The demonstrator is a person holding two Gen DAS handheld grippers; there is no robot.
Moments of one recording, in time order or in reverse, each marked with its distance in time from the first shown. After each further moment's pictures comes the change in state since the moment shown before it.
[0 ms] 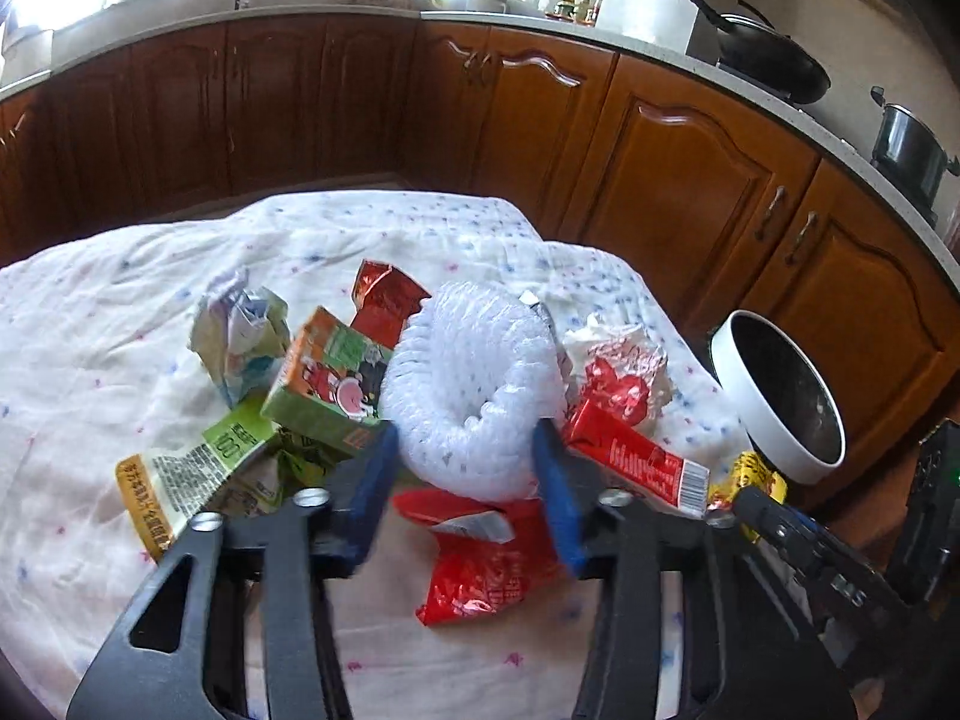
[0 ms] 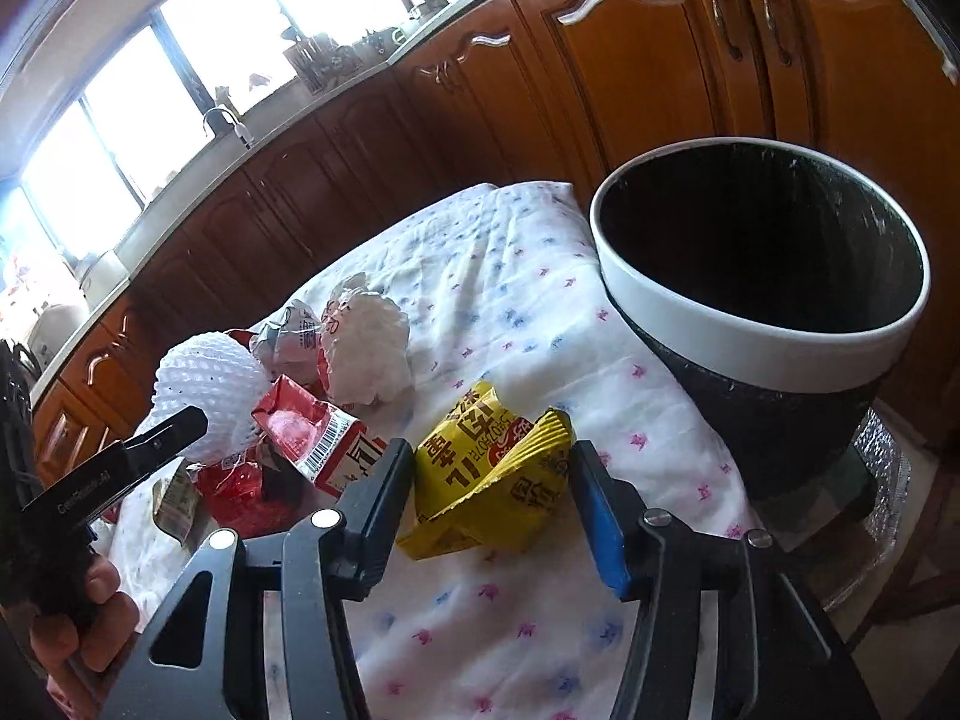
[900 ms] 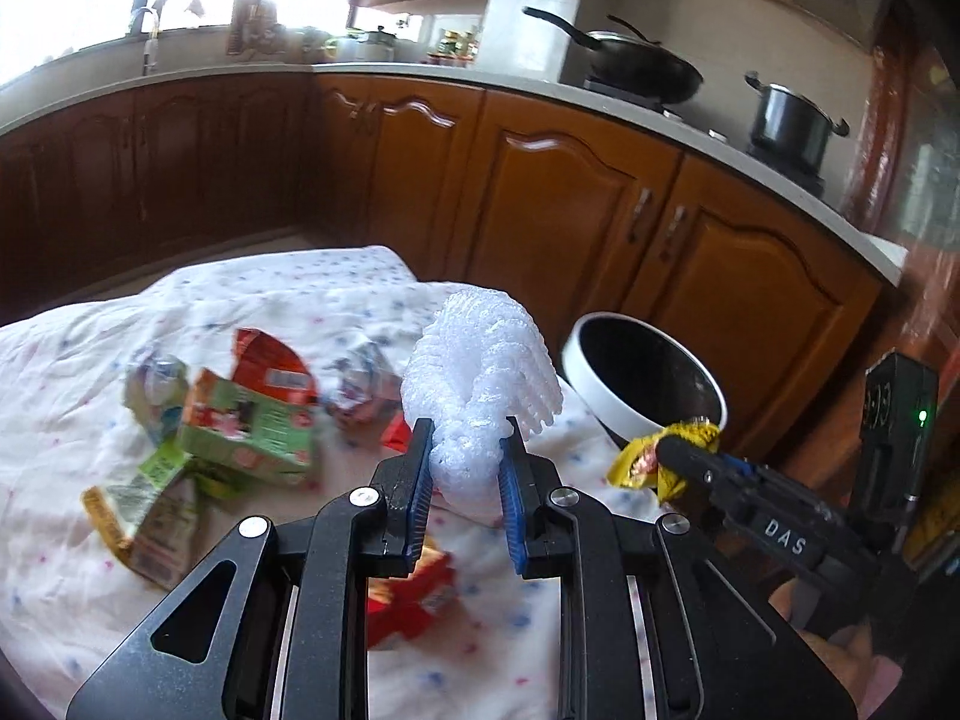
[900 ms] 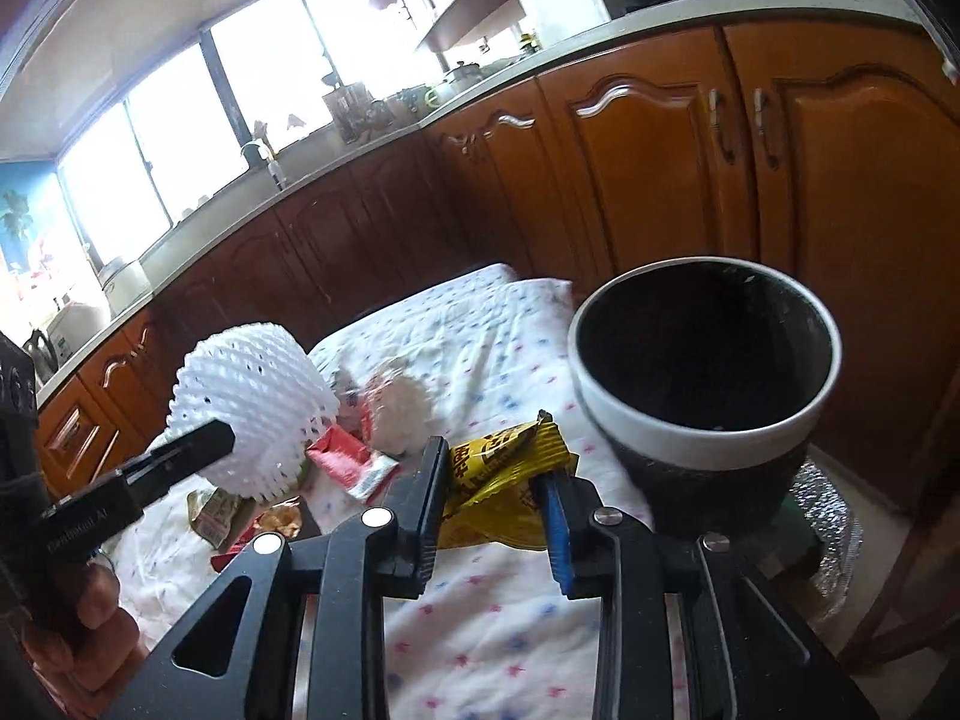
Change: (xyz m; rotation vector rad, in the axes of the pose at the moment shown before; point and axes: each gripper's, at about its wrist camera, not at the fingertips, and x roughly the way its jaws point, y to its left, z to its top) left arm -0.057 -0.063 -0.006 0.150 -0.091 -0.202; right arm -0.075 -0.003 0.014 -0.068 -0.158 0.000
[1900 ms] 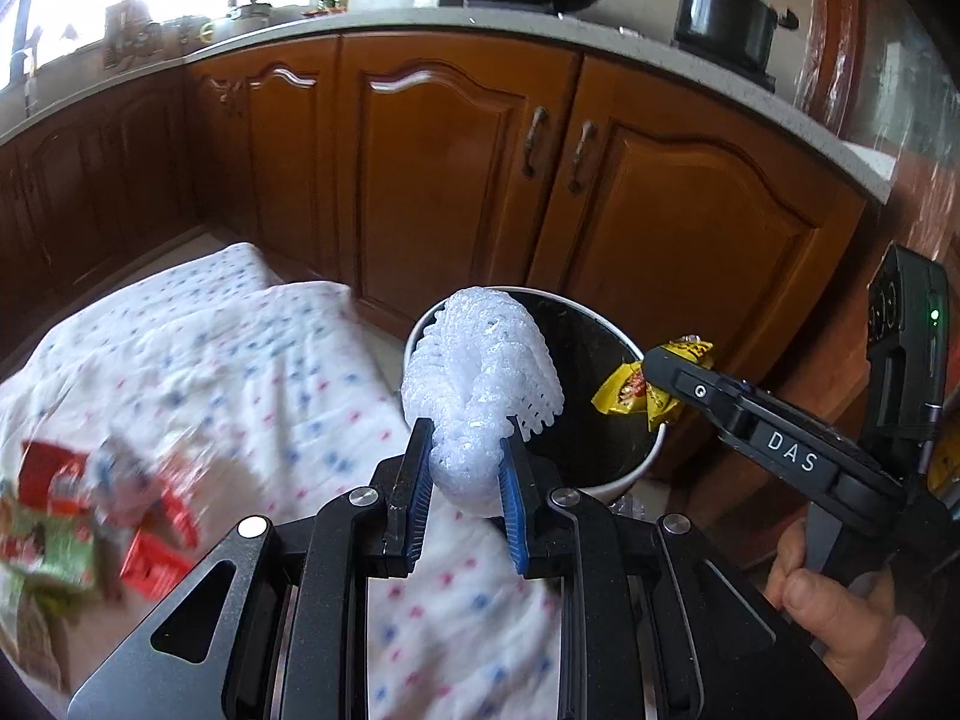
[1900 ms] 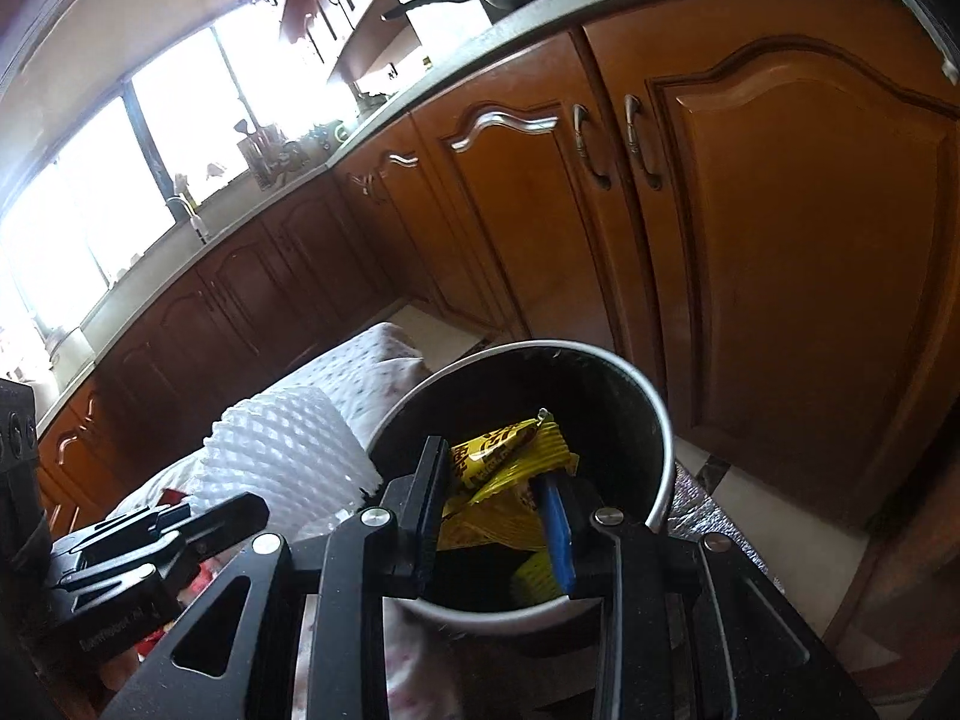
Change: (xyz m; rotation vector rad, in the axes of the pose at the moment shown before) left arm 0.116 -0.128 0.039 0.179 0.145 -0.097; right arm 0.017 -0.123 0.071 0.108 -0.024 -0.108
